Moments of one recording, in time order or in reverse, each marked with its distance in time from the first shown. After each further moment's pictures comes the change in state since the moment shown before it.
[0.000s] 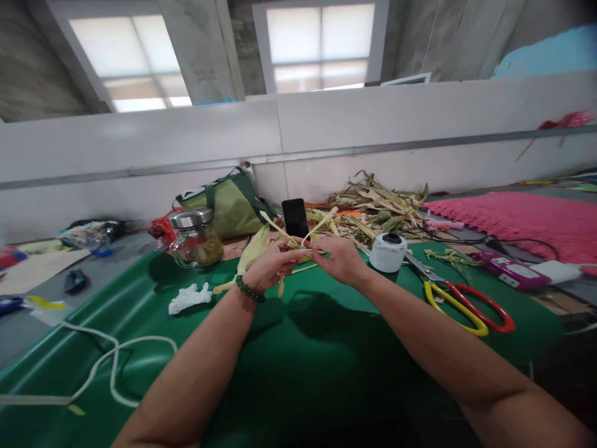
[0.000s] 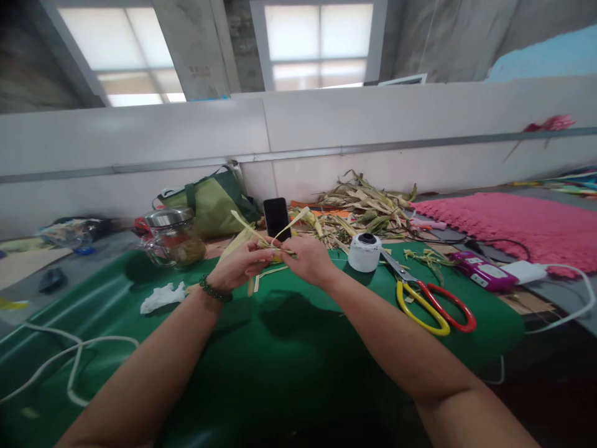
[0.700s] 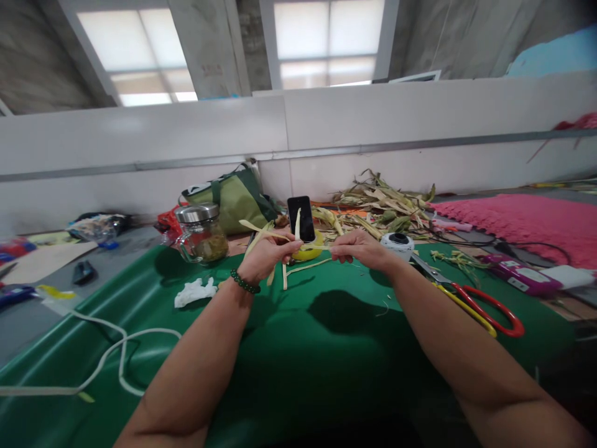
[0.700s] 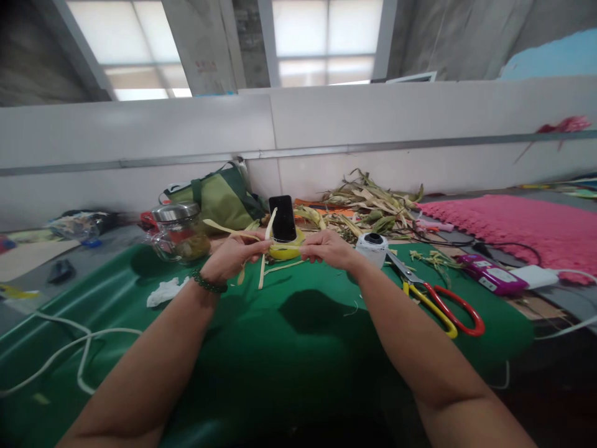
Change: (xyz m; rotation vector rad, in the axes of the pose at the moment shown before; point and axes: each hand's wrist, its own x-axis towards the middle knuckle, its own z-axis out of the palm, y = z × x) left_hand -0.006 0.012 -0.012 0.174 0.175 0.147; right_hand 0.004 0.025 -0.036 0.565 -0.346 0.255
